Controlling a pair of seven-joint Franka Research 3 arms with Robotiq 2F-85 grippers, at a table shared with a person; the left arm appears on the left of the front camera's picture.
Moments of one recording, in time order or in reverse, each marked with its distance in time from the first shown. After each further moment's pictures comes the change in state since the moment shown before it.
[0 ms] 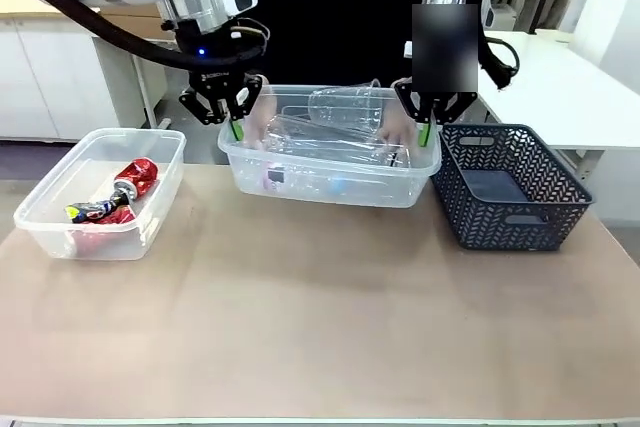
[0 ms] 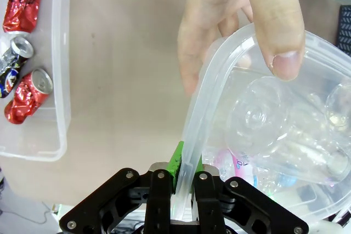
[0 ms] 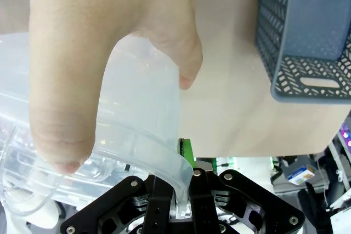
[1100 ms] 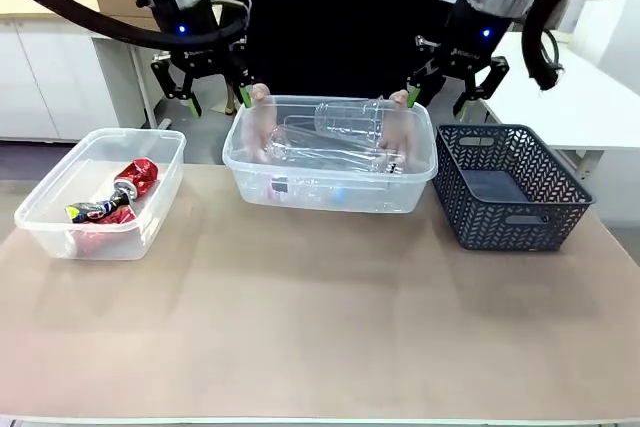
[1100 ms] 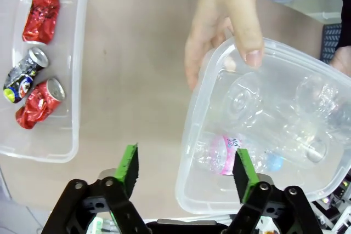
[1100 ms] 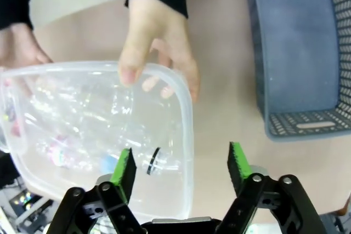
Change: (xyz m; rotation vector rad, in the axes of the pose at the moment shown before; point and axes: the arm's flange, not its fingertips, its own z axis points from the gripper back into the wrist) left arm -0.013 0.013 0.039 -0.024 -0.129 0.018; right arm -0.065 -0.023 0.024 0.130 -0.495 -0.041
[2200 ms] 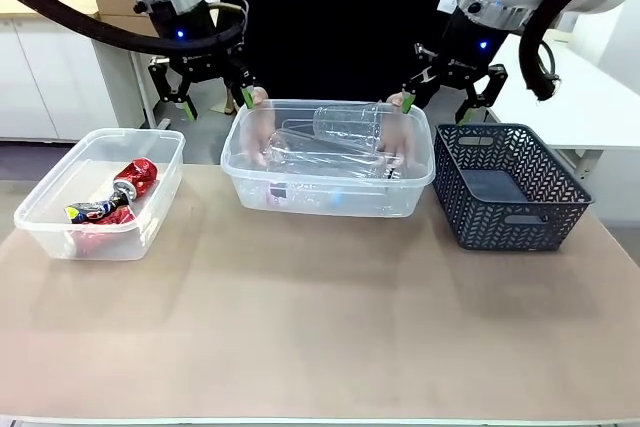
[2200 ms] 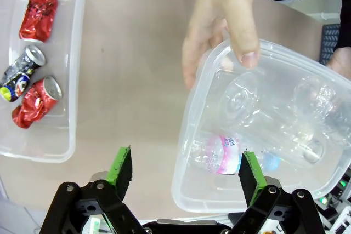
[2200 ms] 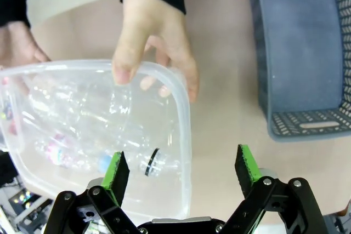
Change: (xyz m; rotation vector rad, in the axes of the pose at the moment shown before) left arm -0.003 0.001 -0.004 -0.010 0.001 0.007; right arm -0.005 -0.003 -0.009 0.004 0.006 0.002
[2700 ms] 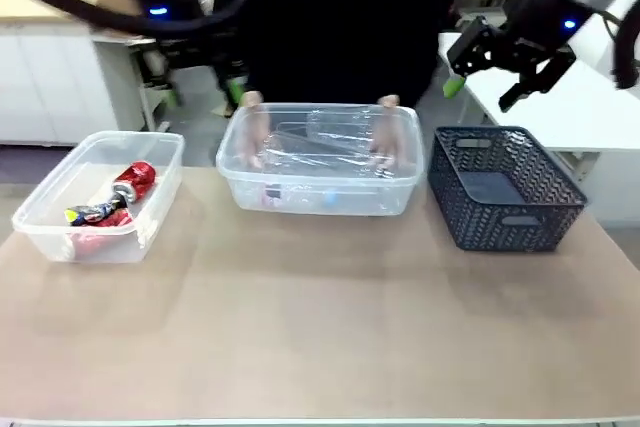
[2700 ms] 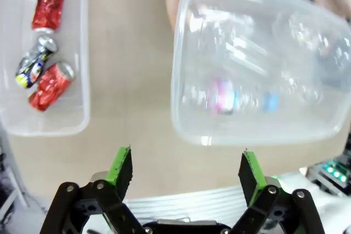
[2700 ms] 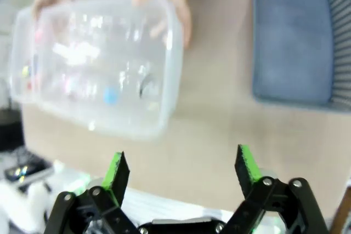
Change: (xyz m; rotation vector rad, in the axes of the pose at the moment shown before) left arm -0.057 0.004 0.062 0.001 0.003 -0.130; right arm -0.092 -0.066 0.093 0.153 -0.095 0.159
